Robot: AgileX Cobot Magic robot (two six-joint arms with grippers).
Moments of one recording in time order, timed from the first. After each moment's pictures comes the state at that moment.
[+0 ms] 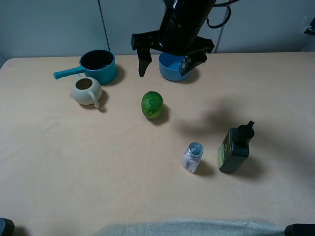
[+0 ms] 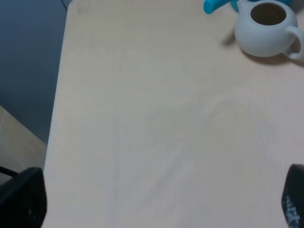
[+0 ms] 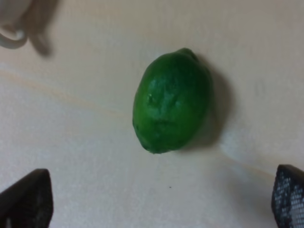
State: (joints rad) left arm -0.02 0.00 -0.49 0.15 1.05 0.07; right arm 0.67 1.93 -1.54 0.15 0.95 0.33
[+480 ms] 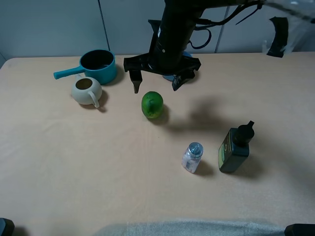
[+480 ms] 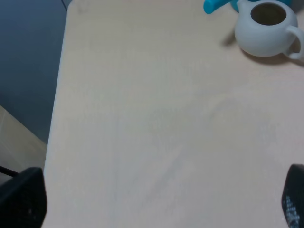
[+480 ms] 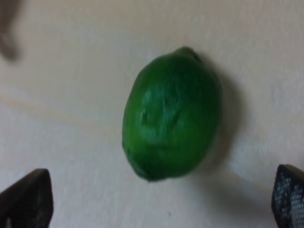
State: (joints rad) left arm -0.02 0.00 -0.49 0.15 1.05 0.07; right arm 0.72 2.04 -1.54 0.10 0.88 0.41
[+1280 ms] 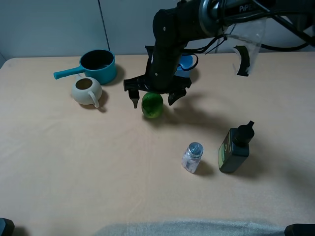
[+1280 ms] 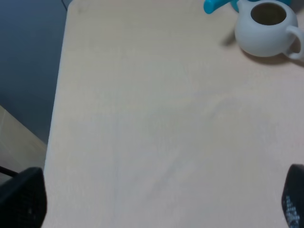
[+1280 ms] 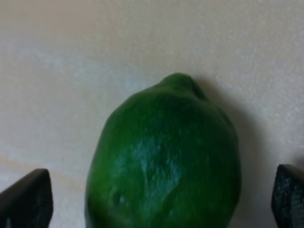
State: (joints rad) left arm -0.02 0.00 -0.49 0.15 1.05 0.07; right arm 0.72 2.21 -1.56 0.09 0.78 0.43
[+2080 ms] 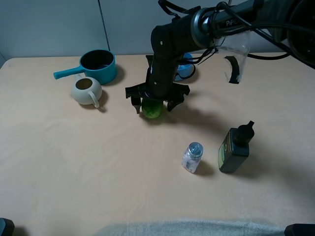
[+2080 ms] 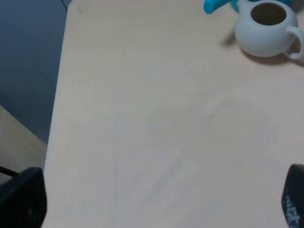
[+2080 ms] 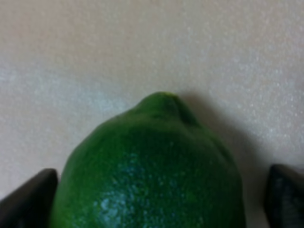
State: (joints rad) left arm -0.02 0.00 -0.49 0.15 1.05 0.07; right arm 0.72 2.28 -1.57 0.07 0.73 0.47
